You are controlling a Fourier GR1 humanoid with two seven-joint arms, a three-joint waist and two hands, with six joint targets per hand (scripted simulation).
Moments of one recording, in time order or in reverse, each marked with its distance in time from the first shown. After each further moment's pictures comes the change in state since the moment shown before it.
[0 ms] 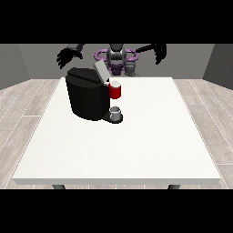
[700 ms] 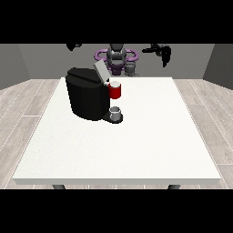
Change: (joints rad) left arm 0.202 -0.067 0.016 -0.121 0.144 -0.071 0.013; right arm -0.122 -0.075 0.048 -0.148 -0.027 0.126 0.112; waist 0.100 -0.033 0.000
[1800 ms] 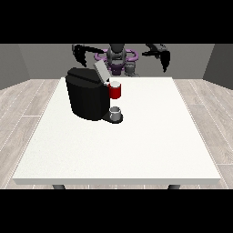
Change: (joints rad) left arm 0.208 -0.015 -0.159 -0.433 0.160 0.066 0.128; right arm -0.229 0.015 -0.003 0.149 0.019 0.076 -0.016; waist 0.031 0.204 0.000
